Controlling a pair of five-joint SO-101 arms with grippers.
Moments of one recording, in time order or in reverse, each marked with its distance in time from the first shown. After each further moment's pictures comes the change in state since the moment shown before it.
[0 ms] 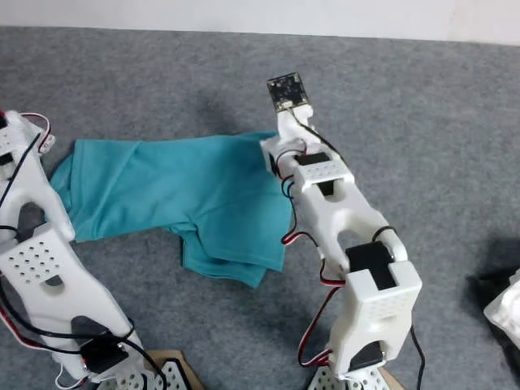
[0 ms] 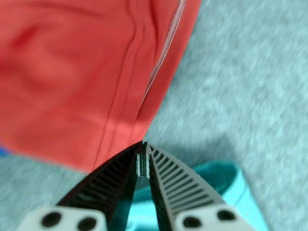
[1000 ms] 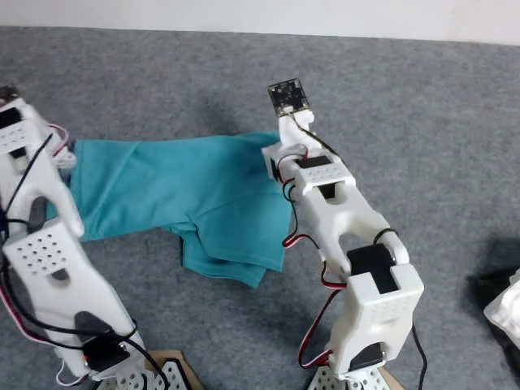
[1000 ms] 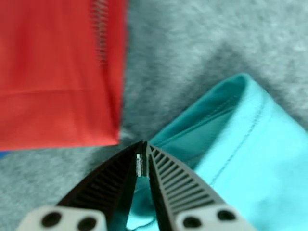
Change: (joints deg) left arm 3.3 3.3 -4.3 13.4 -21.4; right arm 0.0 -1.2 2.3 2.2 0.0
